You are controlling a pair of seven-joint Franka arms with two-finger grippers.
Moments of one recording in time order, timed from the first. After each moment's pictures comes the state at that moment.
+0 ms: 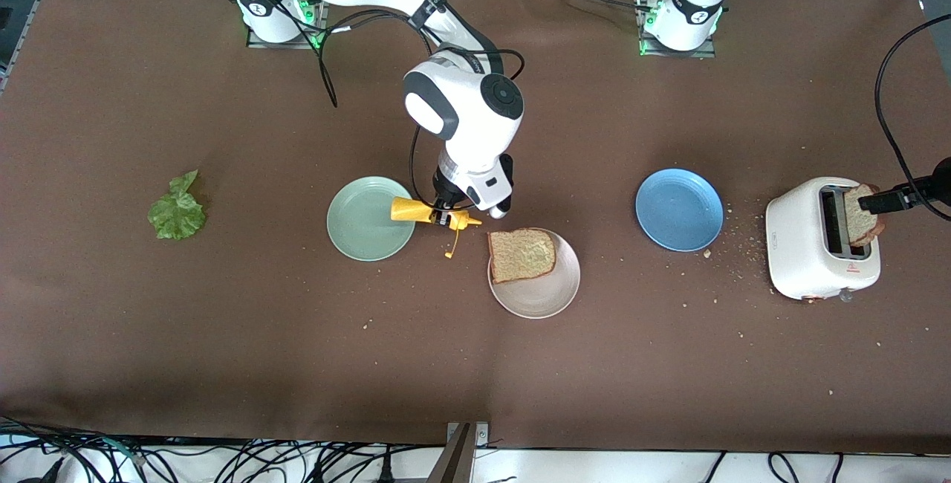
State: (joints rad) left arm 0.19 0.36 0.04 -1.38 0.05 1.52 -0.14; right arm 0.84 0.81 -0.05 -1.18 -0.47 1.87 -0.51
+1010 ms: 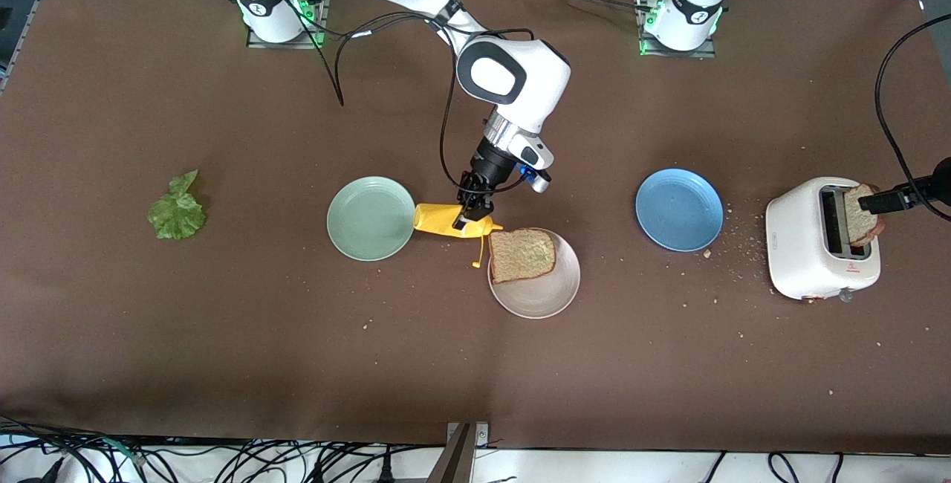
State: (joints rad) left arm 0.19 0.36 0.04 -1.38 0.05 1.52 -0.14; right arm 0.98 0.87 -0.06 -1.18 -0.94 1.89 -0.35
